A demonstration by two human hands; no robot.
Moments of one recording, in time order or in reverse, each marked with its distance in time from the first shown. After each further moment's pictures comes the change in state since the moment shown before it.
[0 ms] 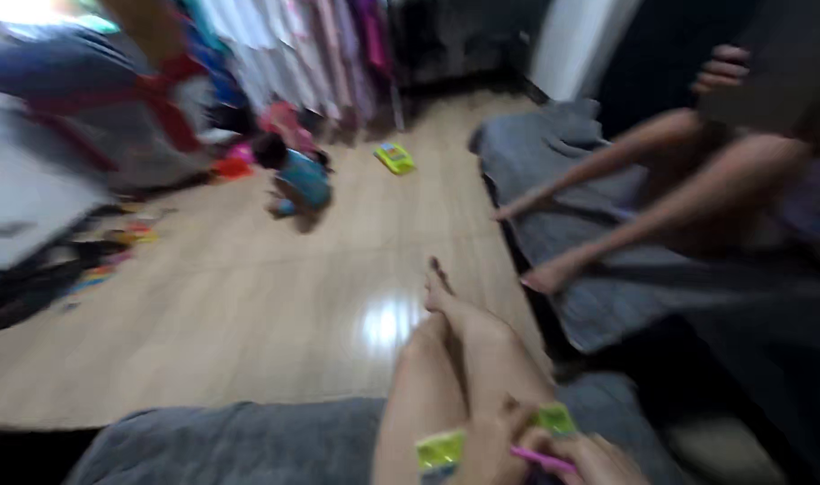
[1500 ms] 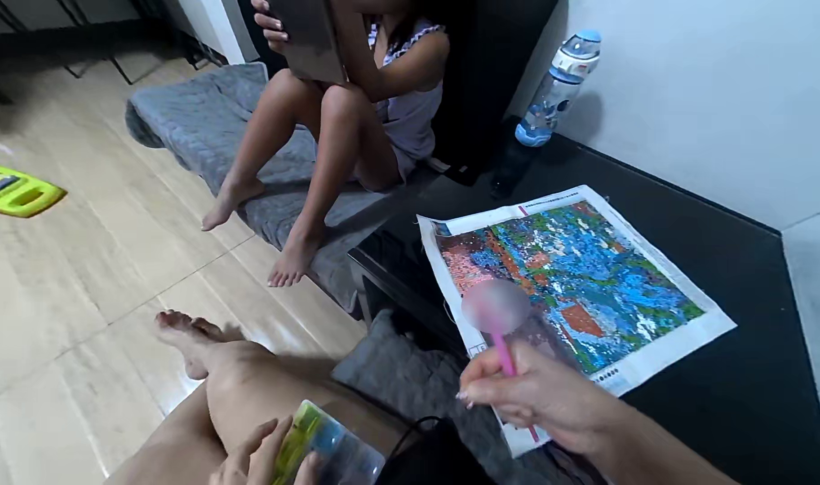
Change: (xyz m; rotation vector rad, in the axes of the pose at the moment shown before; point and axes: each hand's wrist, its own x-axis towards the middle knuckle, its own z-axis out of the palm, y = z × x) left_hand 0.004 0.018 0.010 0.223 0.036 0.305; right_hand -0.157 0.112 -0.035 1.404 0.401 0.034
